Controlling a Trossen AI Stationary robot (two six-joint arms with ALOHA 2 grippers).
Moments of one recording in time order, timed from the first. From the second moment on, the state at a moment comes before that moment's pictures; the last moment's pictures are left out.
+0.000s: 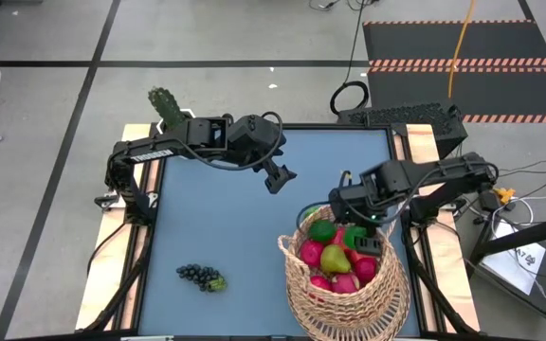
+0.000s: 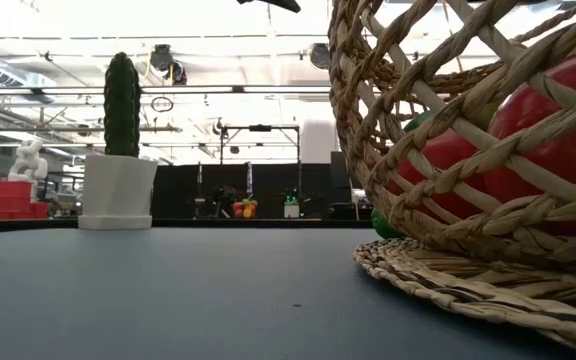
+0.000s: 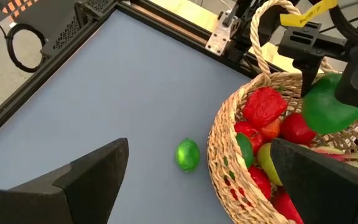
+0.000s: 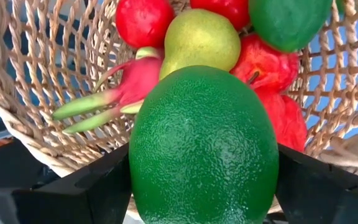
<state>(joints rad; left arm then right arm) 0.07 1.80 2.12 -1.03 -0.08 -0.40 0.24 1.50 1.64 -1.58 -0.35 0.42</state>
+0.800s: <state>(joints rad) 0.09 1.80 2.12 -1.09 -0.13 -0.39 0.26 1.45 1.64 -1.57 -0.32 0.46</state>
